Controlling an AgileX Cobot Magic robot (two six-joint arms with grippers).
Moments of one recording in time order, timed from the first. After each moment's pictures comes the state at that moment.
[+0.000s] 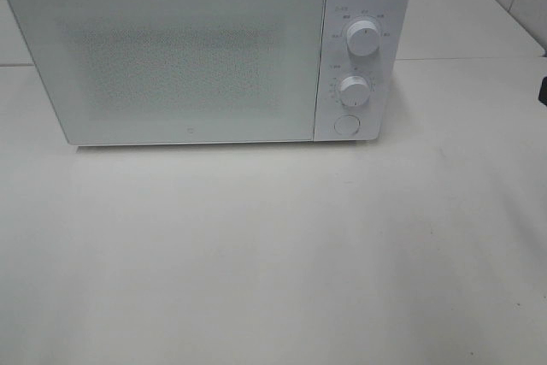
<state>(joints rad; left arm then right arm) 0.03 0.00 -0.51 -0.15 1.04 0.14 0.04 0.90 -0.38 -0.10 -0.06 0.17</state>
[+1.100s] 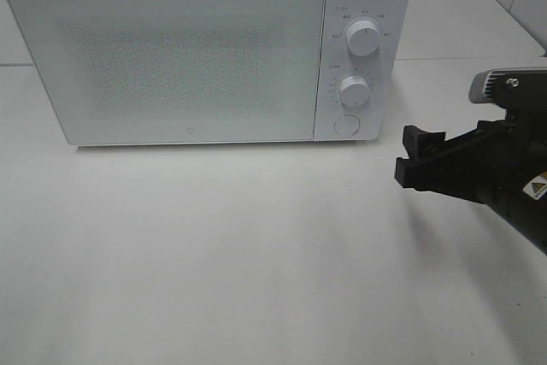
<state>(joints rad) 0.03 0.00 -0.51 -0.15 1.04 0.14 0.63 1.53 -0.26 0.60 -0.98 -0.24</state>
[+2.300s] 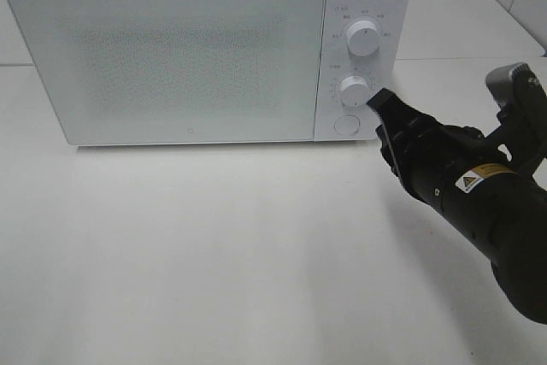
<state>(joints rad) 0.03 0.00 -0.51 -0.15 1.04 0.14 0.79 1.62 -0.37 0.74 -0.98 0.59</state>
